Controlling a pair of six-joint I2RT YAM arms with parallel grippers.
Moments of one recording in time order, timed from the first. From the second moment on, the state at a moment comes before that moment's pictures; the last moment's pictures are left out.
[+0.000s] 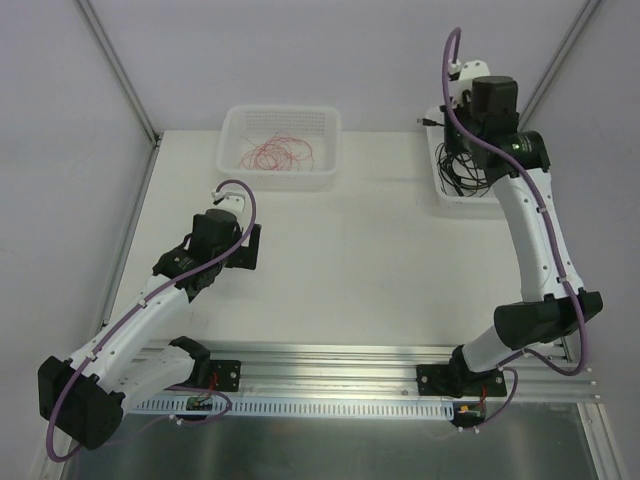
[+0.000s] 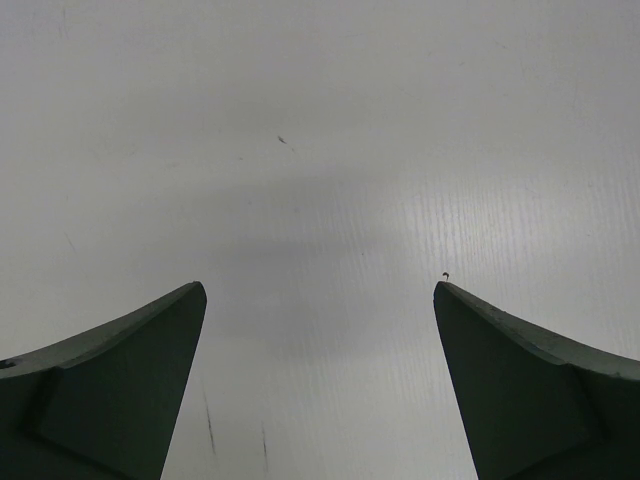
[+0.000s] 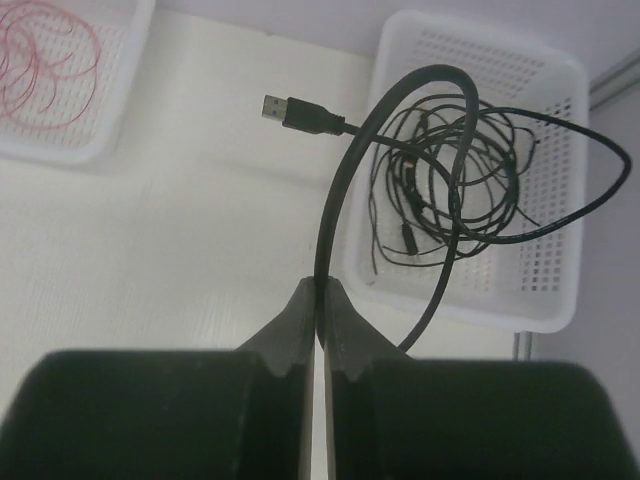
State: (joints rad) left arm -0.46 0.95 0.77 -0.56 -0.32 -0.15; right arm 0.28 1.57 1.91 -0.88 0.14 -0.10
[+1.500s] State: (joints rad) left arm -0.46 0.87 0.76 -0.56 -0.32 -0.14; right arm -0.09 1.56 1.74 -0.60 -0.07 0.22
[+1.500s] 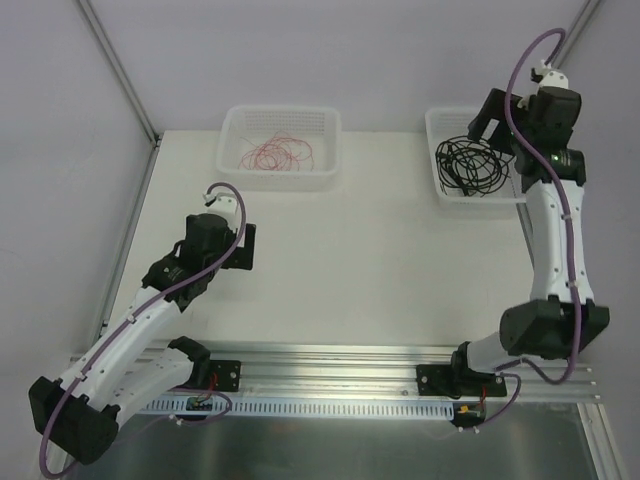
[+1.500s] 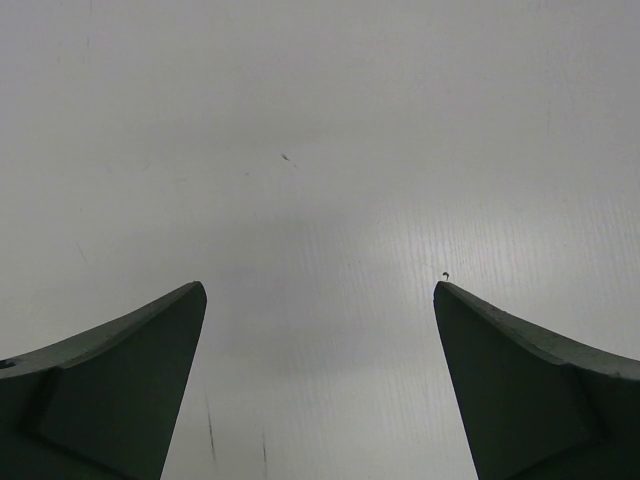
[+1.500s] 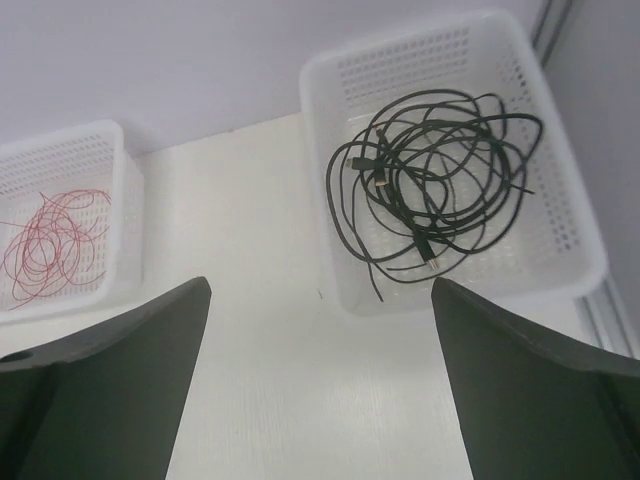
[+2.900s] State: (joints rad) left arm -0.46 0.00 0.89 -0.95 -0.51 -0.41; right arm 0.07 0.01 1.00 -1.05 0.25 0.19
